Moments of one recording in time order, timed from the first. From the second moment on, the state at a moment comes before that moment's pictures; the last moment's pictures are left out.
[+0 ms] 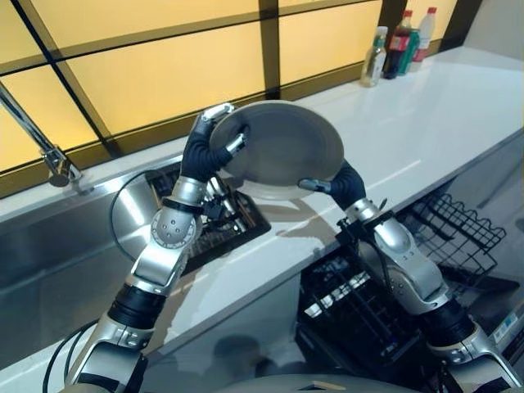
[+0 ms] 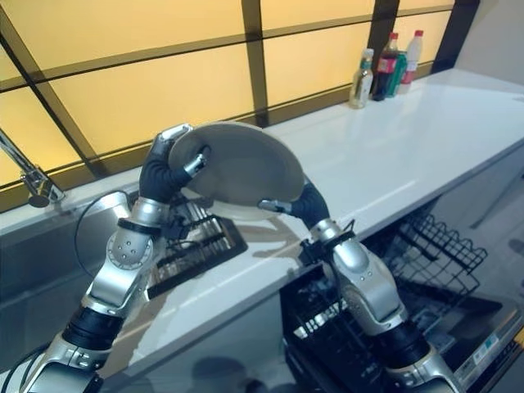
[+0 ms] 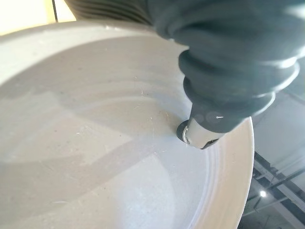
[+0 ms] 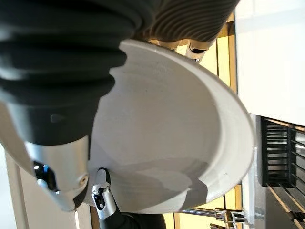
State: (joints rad) left arm -0.37 0.45 -0.25 -0.13 -0.22 -0.29 0.12; right arm -0.30 -0.46 0.33 -0.25 0.58 0.03 0.01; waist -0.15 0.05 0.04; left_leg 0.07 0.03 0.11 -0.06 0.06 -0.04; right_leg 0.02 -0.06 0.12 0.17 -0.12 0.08
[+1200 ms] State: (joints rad) left arm -0.38 0.37 -0.26 -0.14 -0.34 -0.18 0.08; right arm -0.08 -0.44 0.12 -0.25 0.61 -0.11 -0.05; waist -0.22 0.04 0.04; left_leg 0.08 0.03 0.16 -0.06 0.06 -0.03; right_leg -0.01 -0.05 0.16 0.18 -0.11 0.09
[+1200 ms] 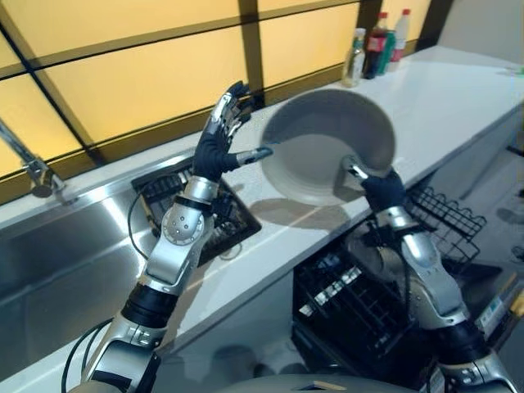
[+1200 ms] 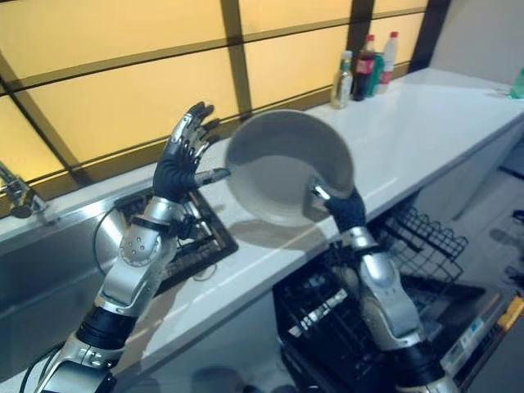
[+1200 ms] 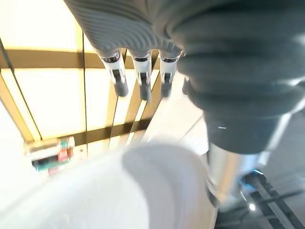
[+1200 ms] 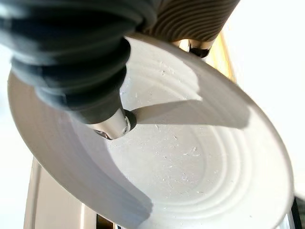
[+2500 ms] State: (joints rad) left arm -0.26 0.22 -0.58 -0.15 -0.88 -0.06 -0.04; right arm -0.07 -0.36 0.04 0.05 0.46 -0.19 -0.57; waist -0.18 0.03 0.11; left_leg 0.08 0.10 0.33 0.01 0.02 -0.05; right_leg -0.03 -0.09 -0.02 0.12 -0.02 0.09
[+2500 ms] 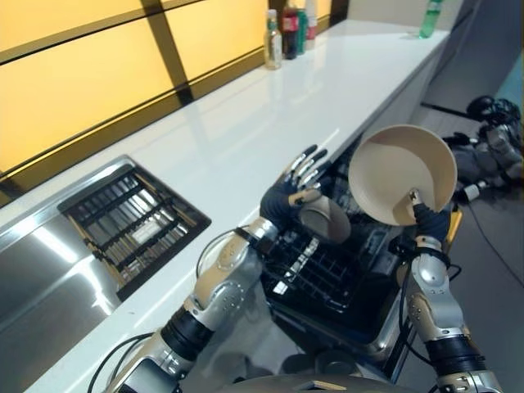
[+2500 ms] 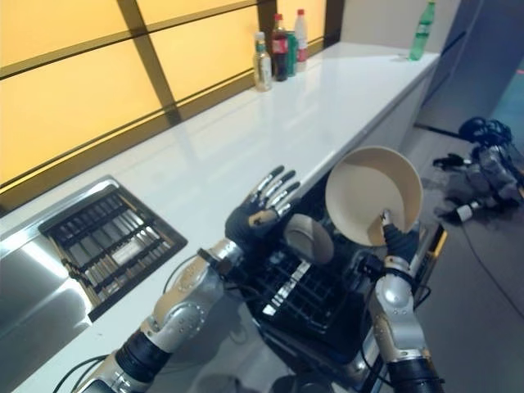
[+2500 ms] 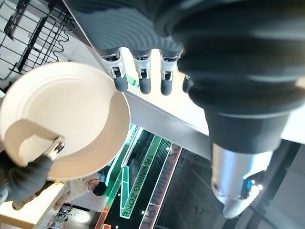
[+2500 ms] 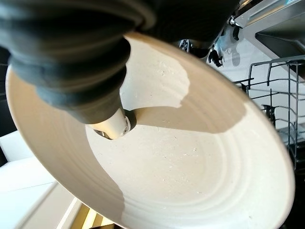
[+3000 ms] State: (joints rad) left arm 0.02 0.31 -0.60 0.12 -0.91 0.02 -0.41; right arm -0.14 -0.36 0.05 0.14 0.49 -0.18 -0.57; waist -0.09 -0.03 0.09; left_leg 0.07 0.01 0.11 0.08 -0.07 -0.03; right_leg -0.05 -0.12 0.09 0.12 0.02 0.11
